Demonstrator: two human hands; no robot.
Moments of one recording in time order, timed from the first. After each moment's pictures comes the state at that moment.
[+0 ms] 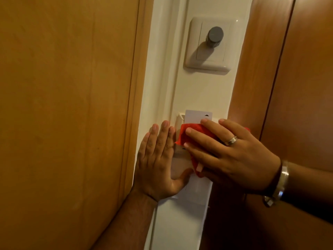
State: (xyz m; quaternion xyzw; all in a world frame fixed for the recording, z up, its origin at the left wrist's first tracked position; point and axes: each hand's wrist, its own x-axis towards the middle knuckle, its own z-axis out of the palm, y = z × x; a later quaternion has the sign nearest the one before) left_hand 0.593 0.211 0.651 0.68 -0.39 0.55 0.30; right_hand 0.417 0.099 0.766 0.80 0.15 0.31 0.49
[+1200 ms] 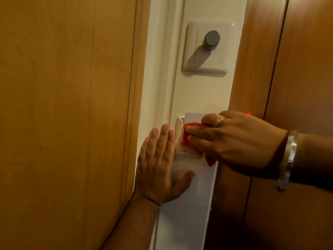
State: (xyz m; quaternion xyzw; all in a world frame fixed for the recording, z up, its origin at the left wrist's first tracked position) left_hand 0.593 0.212 0.654 0.68 -0.39 0.54 0.30; right_hand 0.410 0.130 0.810 0.82 0.19 0.22 0.49
